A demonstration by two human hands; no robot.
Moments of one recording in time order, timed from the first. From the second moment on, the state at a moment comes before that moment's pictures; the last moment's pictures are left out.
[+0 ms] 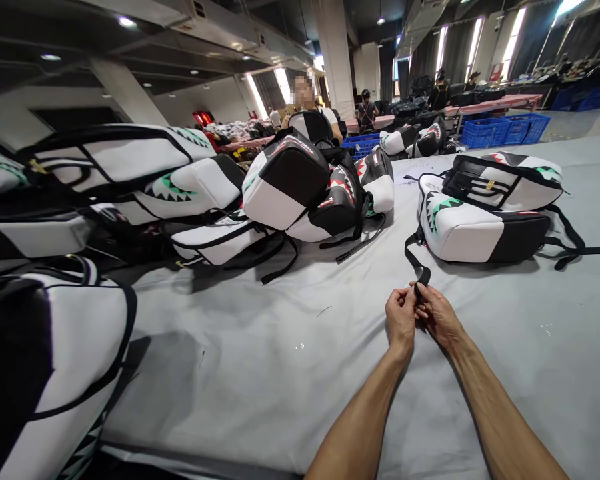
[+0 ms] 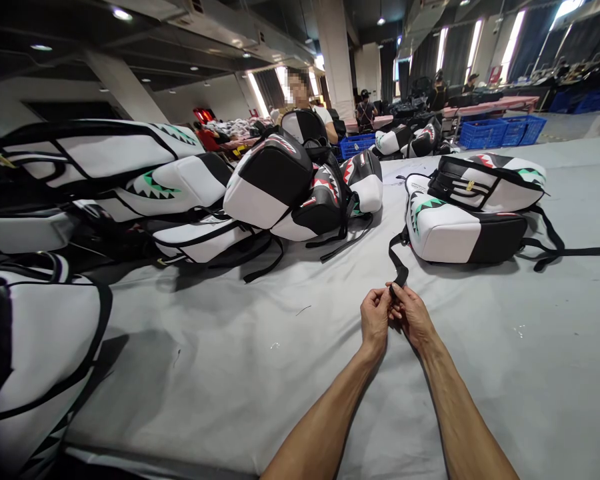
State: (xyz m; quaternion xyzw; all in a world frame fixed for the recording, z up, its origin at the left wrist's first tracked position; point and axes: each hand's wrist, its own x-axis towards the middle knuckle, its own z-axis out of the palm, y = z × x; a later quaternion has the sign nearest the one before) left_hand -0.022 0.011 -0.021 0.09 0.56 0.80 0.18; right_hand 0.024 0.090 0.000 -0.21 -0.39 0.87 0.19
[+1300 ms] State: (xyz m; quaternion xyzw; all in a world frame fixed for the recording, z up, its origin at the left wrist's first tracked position) left_hand -0.016 0.009 -0.008 0.07 0.54 0.82 0.19; right_hand 0.022 0.090 -0.002 -0.21 -0.40 0.87 0.21
